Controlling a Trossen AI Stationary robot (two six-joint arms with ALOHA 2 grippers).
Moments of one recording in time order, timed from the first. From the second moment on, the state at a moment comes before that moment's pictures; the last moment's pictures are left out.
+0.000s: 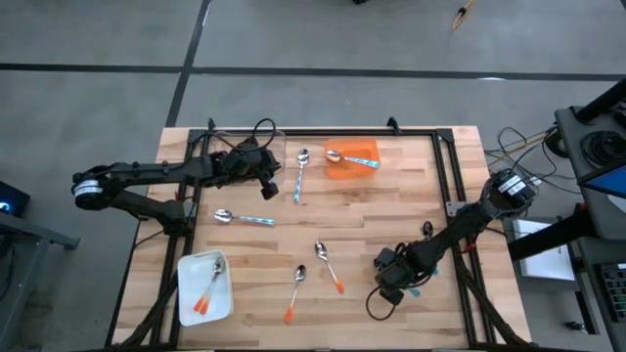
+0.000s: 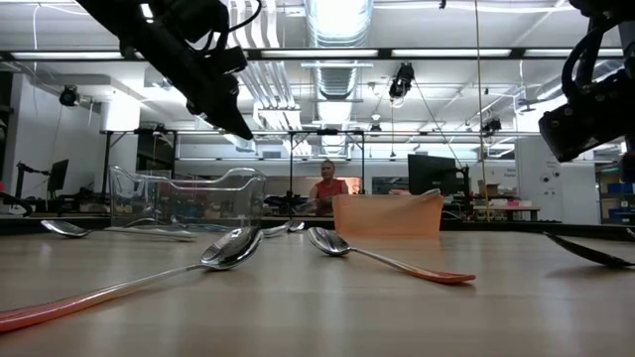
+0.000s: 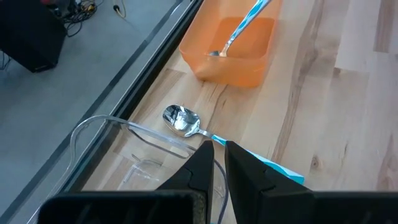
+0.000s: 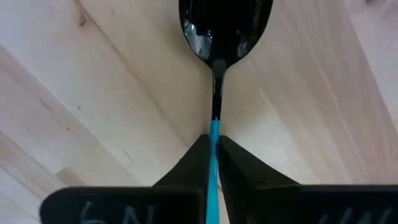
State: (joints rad) left arm 0.32 1.22 0.76 -0.19 -0.25 0.09; right arm 0.56 1.70 0.89 -0.68 -0.11 1.18
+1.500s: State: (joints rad) left arm 0.31 1.19 0.76 -0.17 0.03 0.15; right arm 0.39 1.46 0.90 -0.35 0.19 1.02
